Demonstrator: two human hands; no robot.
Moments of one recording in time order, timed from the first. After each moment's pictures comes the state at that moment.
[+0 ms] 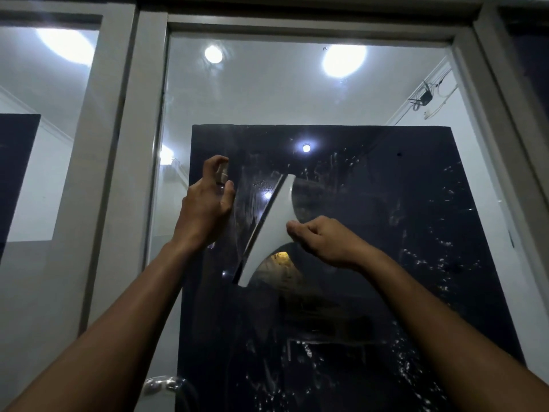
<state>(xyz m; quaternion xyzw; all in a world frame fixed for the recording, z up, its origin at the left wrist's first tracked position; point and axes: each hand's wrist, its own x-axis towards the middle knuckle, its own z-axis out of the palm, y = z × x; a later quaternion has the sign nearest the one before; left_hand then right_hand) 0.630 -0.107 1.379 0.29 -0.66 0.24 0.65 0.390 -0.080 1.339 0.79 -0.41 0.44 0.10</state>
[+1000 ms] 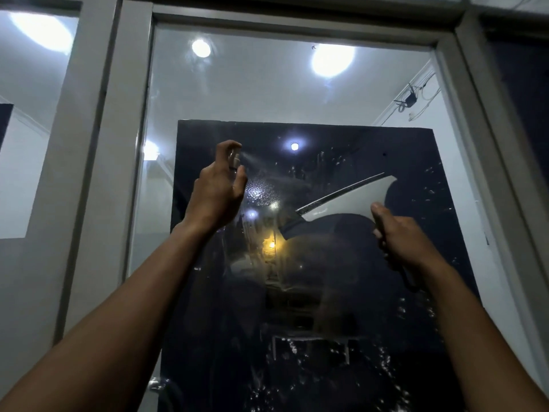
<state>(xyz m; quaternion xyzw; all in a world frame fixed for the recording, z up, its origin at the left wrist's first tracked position) 0.593 -0.093 1.395 0.25 -0.68 0.24 0.64 0.296 -0.053 1.310 0.57 -0.41 0.71 -0.10</state>
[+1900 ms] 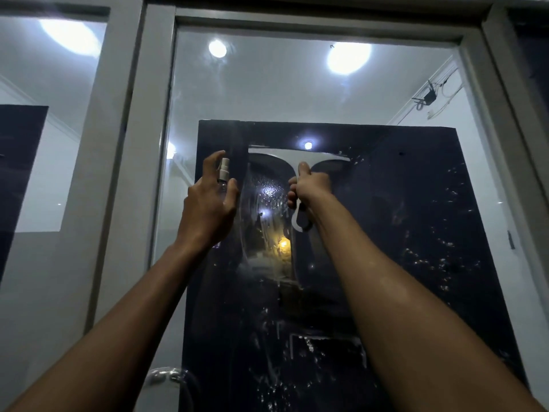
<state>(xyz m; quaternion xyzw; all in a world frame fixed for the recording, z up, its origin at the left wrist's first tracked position) 0.628 -0.091 1.366 0.29 -0.64 0.23 0.67 0.454 -0.095 1.420 0.50 -0.28 0.75 -0.32</state>
